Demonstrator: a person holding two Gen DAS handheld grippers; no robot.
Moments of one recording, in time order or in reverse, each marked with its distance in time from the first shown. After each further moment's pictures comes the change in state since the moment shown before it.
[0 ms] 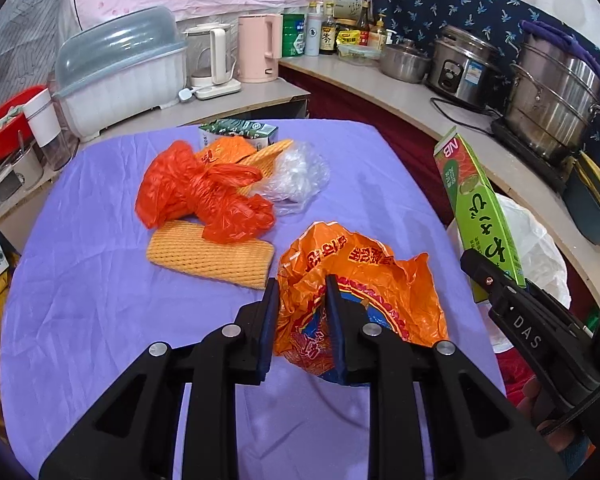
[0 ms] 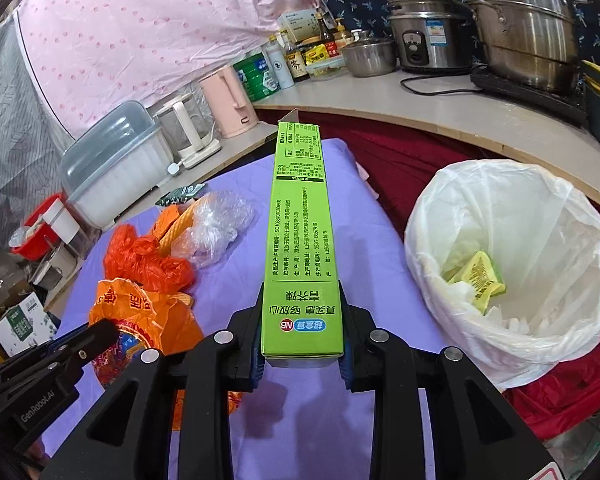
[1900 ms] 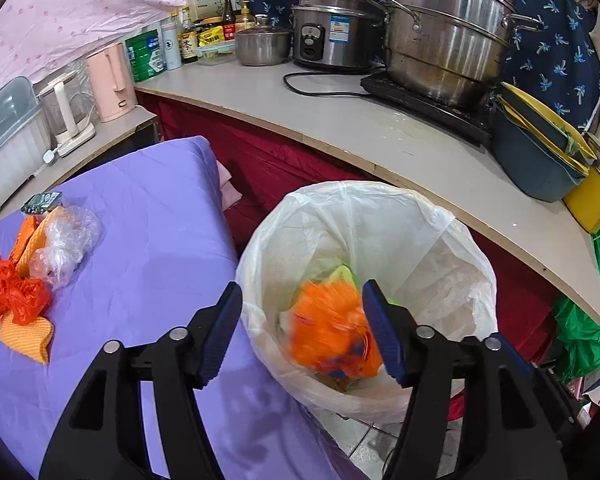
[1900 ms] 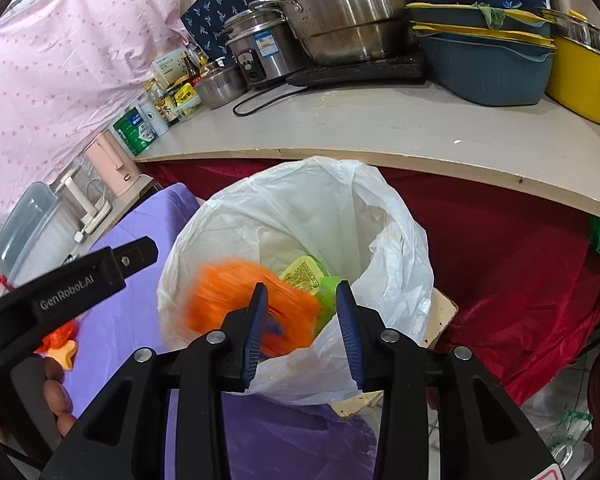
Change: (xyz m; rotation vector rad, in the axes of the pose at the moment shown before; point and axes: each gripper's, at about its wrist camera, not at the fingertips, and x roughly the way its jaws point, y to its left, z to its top) left arm 0.073 -0.237 0.025 0.234 0.010 -0.158; right arm -0.053 -0.203 -0.005 0.251 -0.067 -0.216
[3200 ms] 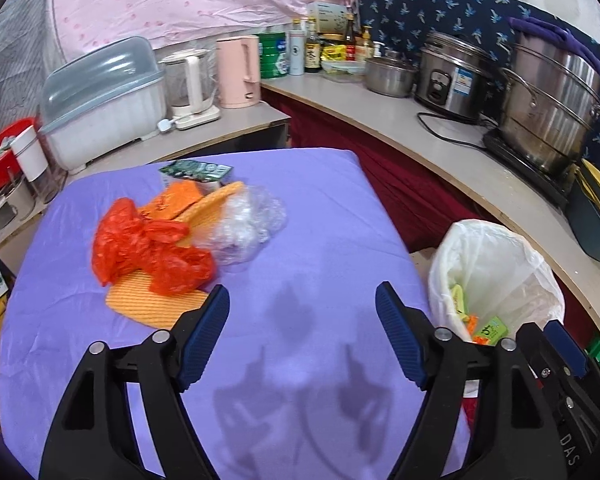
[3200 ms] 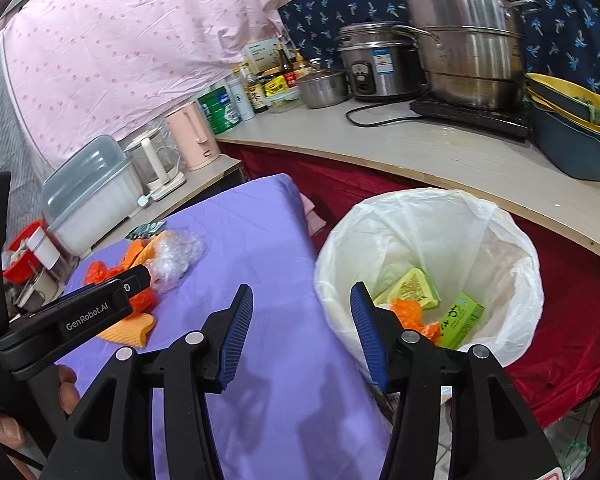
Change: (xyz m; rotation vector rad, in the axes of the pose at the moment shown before) left arm -0.082 0.168 -0.028 -0.208 -0.064 0.210; right arm -0.035 0.150 -0.020 -0.216 -0.019 0.133
